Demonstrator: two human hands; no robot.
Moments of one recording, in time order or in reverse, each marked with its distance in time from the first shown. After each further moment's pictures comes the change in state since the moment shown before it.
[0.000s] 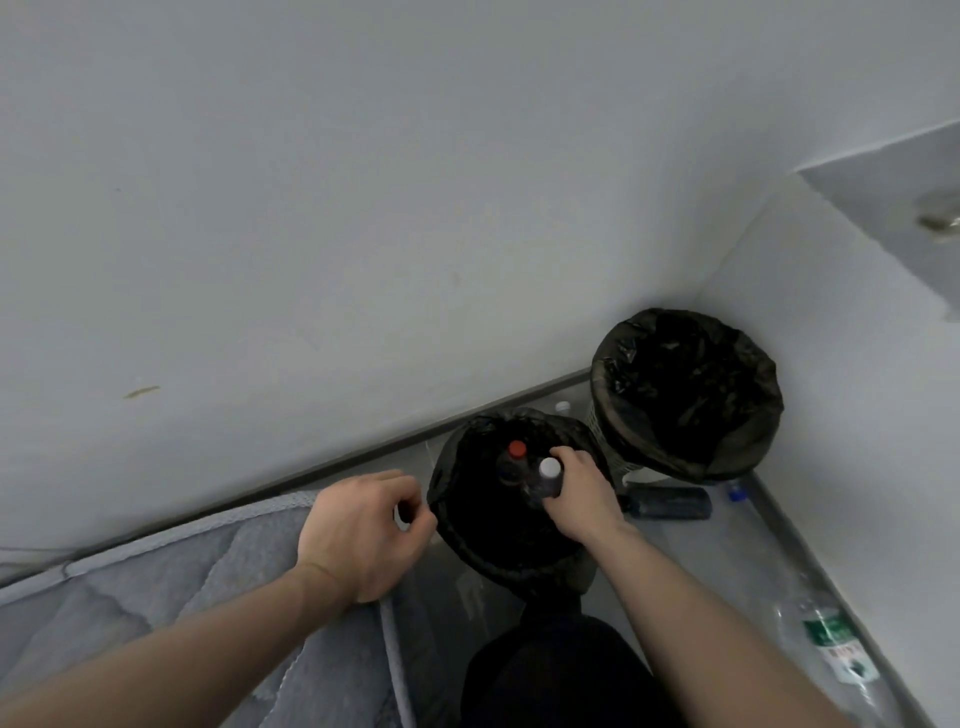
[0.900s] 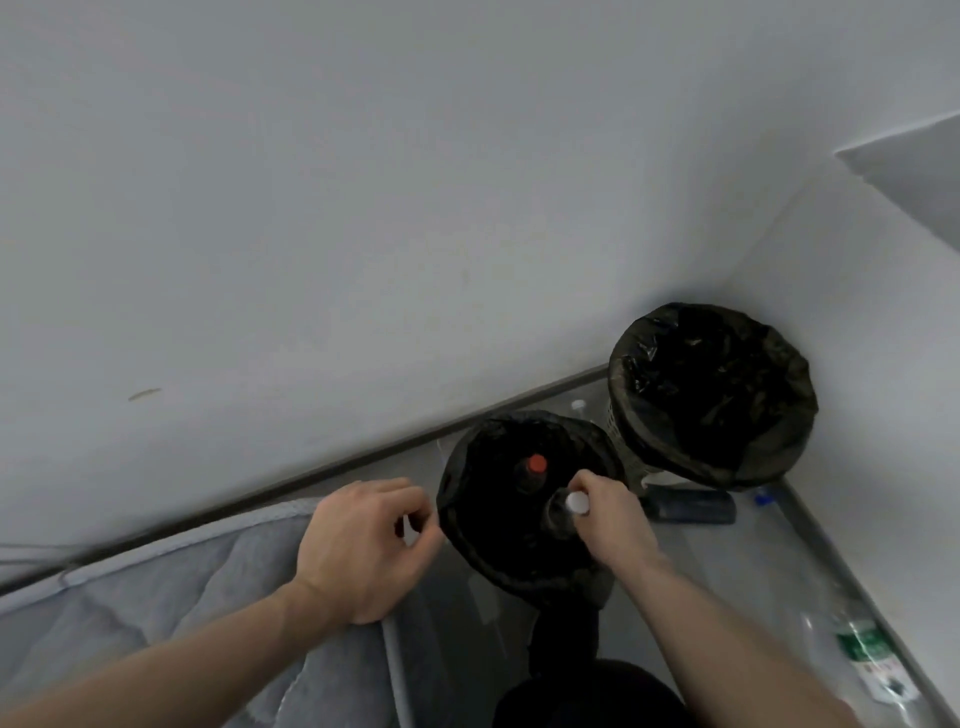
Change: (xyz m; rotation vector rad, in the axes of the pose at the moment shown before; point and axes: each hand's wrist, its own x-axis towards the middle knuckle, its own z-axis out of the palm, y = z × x) left_hand 0.000 0.000 -0.006 -0.015 -0.017 0.028; right_hand 0.002 0.026 0.015 -0.074 0.069 -0.082
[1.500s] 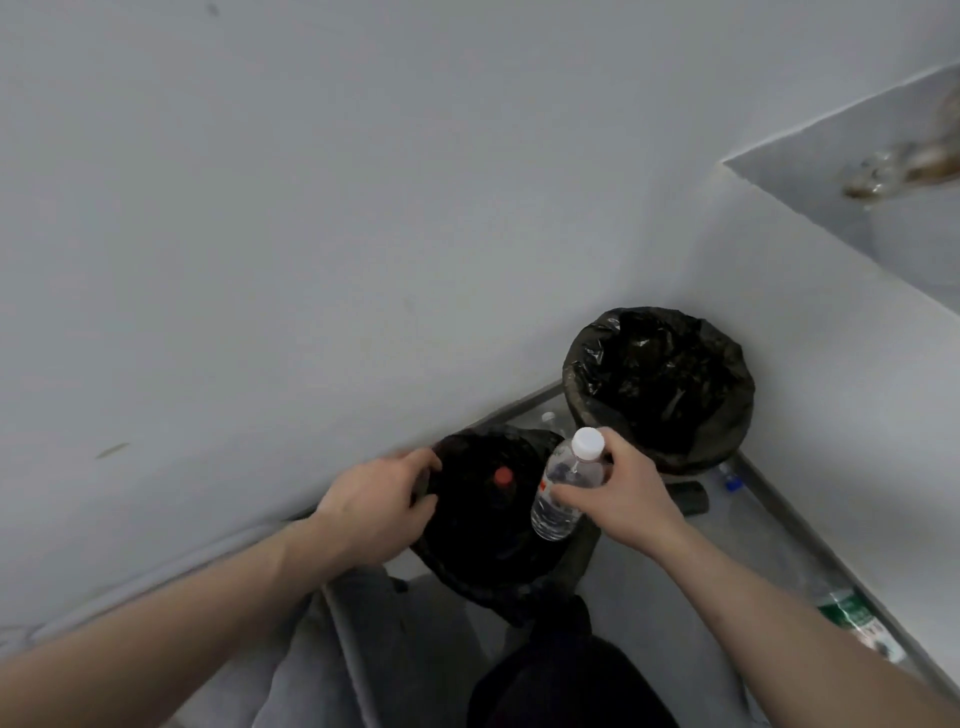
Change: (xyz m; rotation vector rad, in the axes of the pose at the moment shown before) left_hand 0.061 0.020 0.005 0.114 -0.381 0.033; right_hand -0.056 -0.007 -0.096 0.589 0.155 -0.045
